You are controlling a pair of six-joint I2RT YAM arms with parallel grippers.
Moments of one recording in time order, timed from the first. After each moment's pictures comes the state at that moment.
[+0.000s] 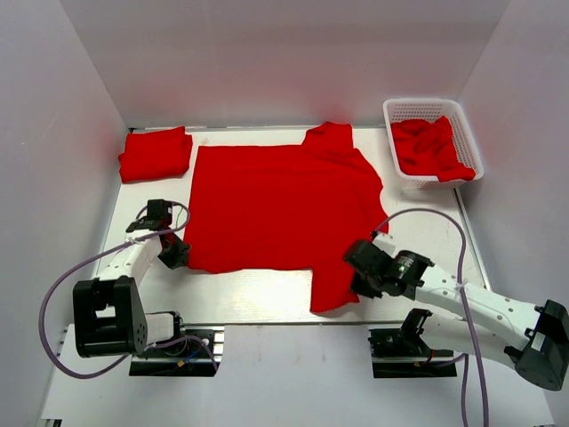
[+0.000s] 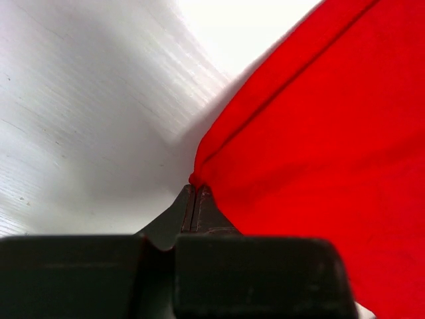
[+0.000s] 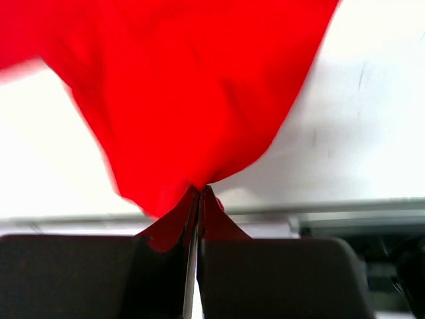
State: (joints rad) left arm 0.06 1.26 0.67 -0.68 -0.09 -0.74; right arm 0.98 0.92 0.62 -0.92 0.22 1.16
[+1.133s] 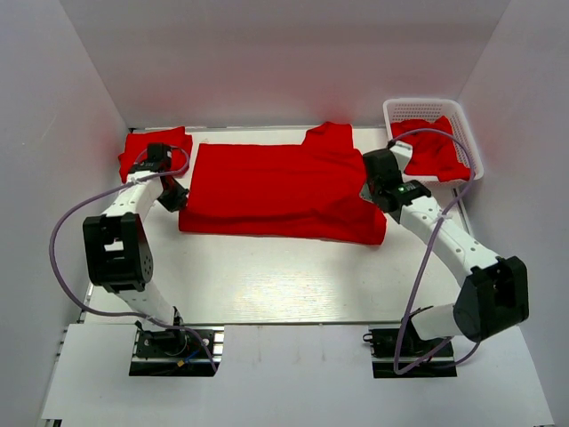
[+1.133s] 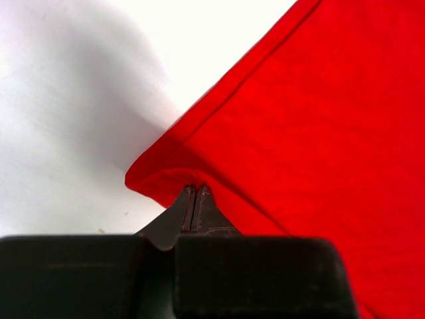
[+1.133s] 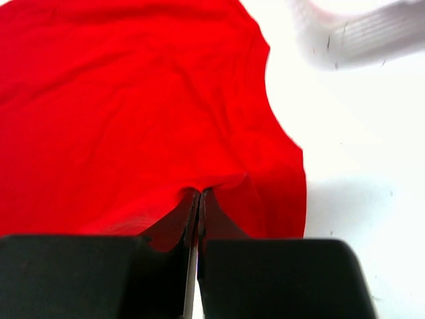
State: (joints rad) left arm 0.06 1.70 1.26 -0.70 -0.12 -0.73; right arm 0.44 1.37 1.11 -0.51 0.44 0.63
